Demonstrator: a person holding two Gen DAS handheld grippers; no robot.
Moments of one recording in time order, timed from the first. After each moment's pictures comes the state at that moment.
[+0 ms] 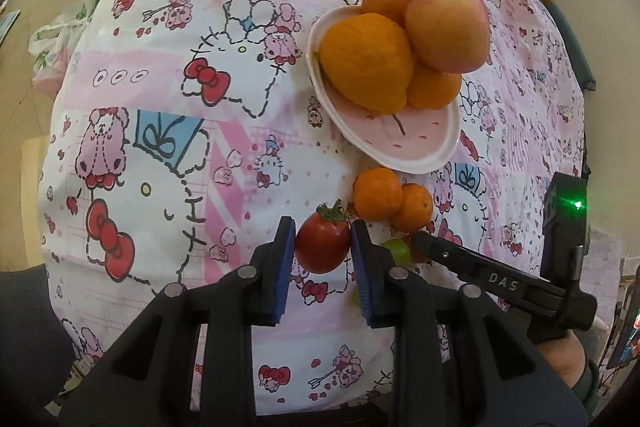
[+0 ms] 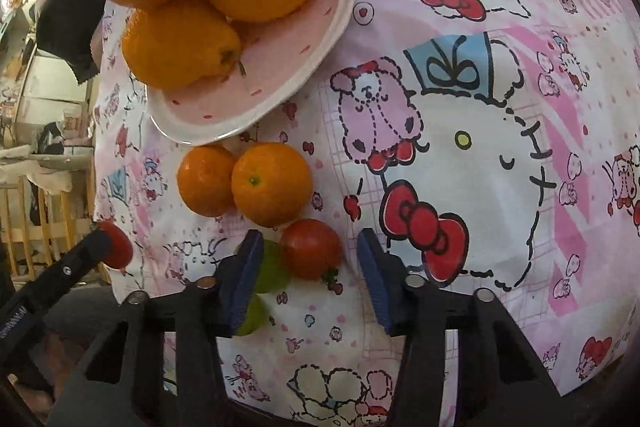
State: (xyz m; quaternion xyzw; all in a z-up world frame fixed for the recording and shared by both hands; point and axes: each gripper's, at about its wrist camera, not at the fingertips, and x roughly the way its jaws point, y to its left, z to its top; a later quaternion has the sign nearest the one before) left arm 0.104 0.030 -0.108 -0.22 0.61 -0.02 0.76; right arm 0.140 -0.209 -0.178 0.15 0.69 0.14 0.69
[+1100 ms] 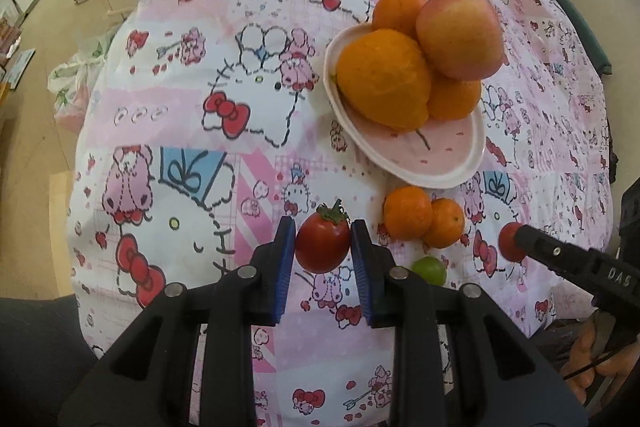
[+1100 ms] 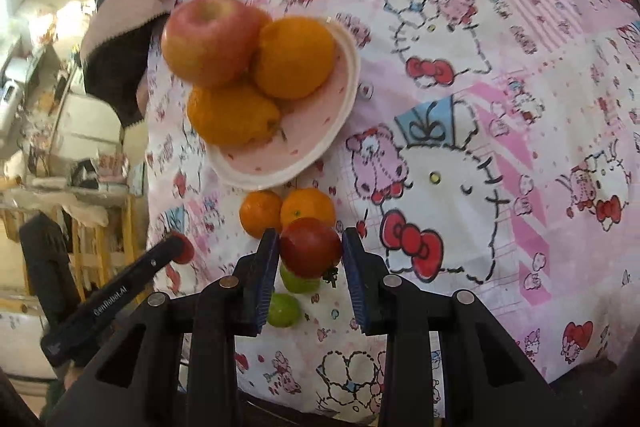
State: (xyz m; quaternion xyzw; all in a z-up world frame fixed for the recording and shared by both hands) left arm 0.109 0.025 -0.104 -0.15 0.58 0.01 0.80; right arm 0.135 -0.248 -0.114 0.22 0.62 0.16 0.74
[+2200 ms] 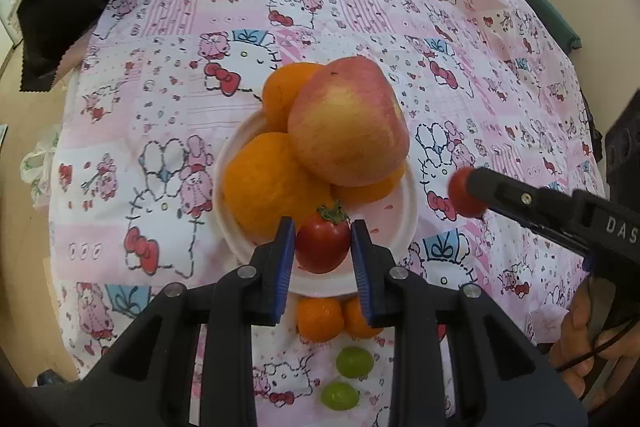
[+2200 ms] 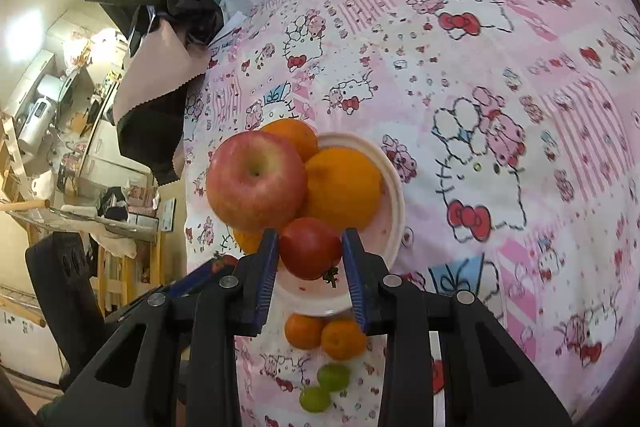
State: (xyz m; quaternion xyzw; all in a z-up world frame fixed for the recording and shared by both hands) left arm 0.200 -0.041 -0.072 -0.09 0.55 -0.06 0.82; right arm 0.227 -0.249 -0.081 0.25 0.55 0.20 0.77
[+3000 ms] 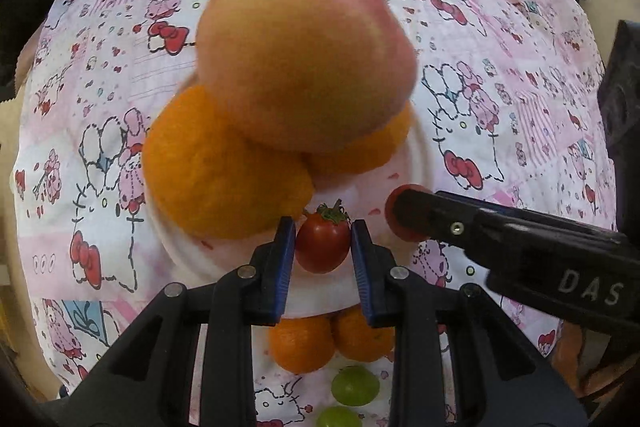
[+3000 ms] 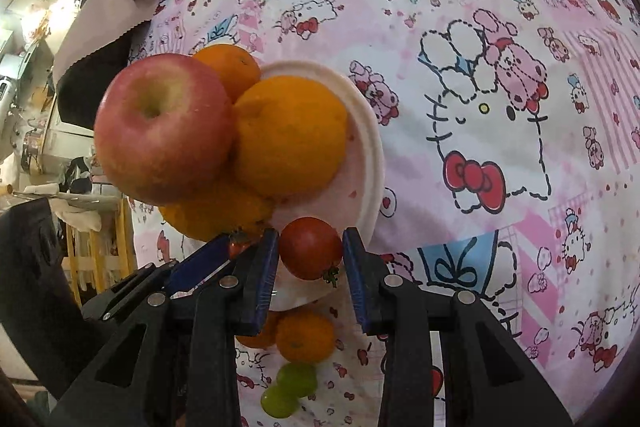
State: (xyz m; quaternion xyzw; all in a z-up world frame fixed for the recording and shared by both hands) left arm 0.217 -0.084 -0.132 -0.04 0.61 -0.08 0.79; right arm 0.237 -0.223 -0.150 0.20 0.64 0.16 0.72
